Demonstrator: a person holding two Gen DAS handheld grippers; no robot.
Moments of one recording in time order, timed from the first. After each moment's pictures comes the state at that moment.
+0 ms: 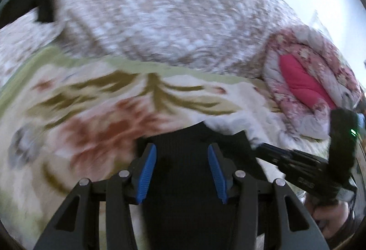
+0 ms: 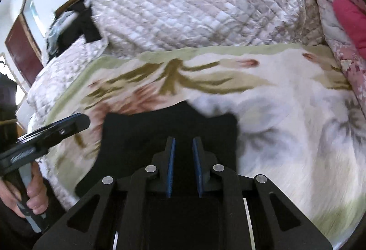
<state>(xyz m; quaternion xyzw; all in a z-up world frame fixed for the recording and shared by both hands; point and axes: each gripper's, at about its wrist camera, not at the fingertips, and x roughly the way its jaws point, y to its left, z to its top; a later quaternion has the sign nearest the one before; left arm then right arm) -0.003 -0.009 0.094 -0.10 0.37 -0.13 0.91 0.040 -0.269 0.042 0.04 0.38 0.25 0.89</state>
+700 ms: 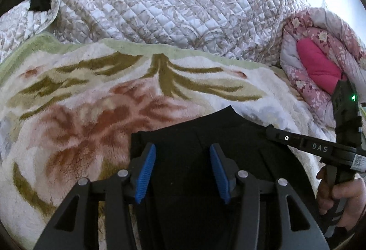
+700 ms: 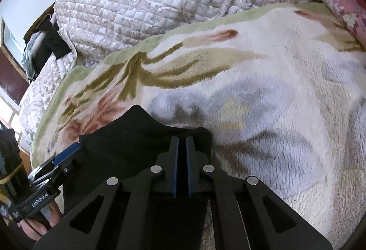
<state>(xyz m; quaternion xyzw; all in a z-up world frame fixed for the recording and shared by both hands) 0.024 -0.013 0.030 -0.07 0.38 -0.10 0.92 0.101 -0.286 -0.009 0.12 0.42 0.22 0.87</state>
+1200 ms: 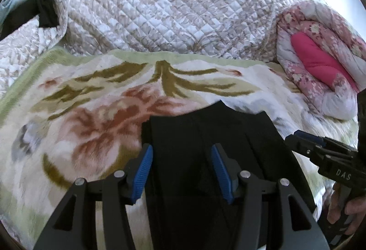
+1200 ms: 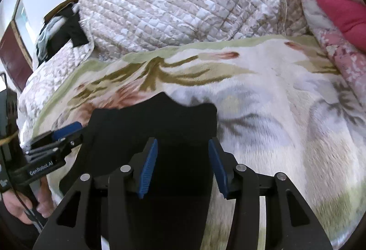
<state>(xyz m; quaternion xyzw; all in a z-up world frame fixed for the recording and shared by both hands) -0.027 -0.022 0.058 -0.03 0.37 -0.08 0.93 0.012 -0.287 0.025 0.05 0.36 0.22 0.91</state>
